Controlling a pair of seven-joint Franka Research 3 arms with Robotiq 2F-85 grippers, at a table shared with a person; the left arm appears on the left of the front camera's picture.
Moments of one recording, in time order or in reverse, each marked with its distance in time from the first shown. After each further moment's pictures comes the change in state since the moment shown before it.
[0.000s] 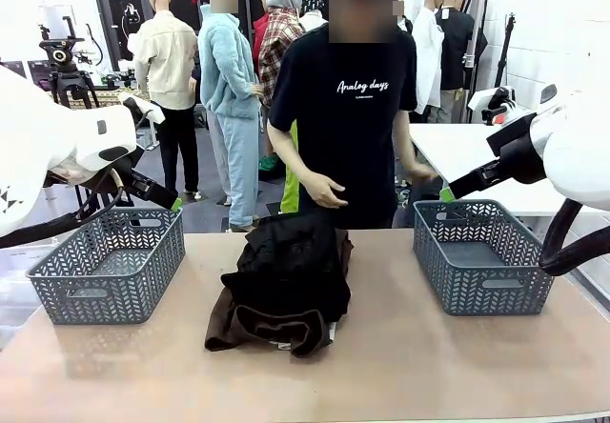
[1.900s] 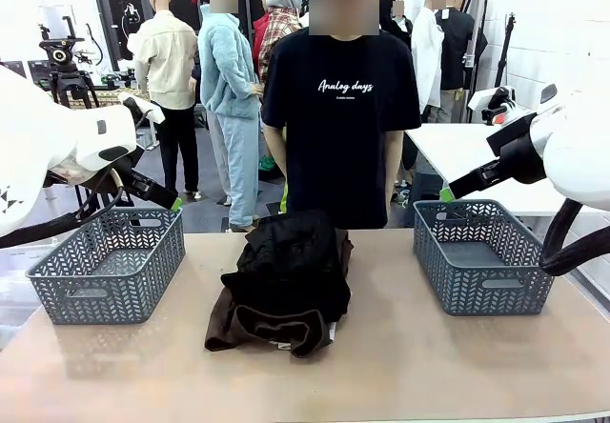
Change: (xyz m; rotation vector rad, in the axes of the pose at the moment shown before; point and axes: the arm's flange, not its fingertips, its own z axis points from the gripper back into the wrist) left arm 0.000 0.000 0.000 0.000 0.000 0.000; right arm 0.000 0.000 0.000 0.000 0.000 0.000
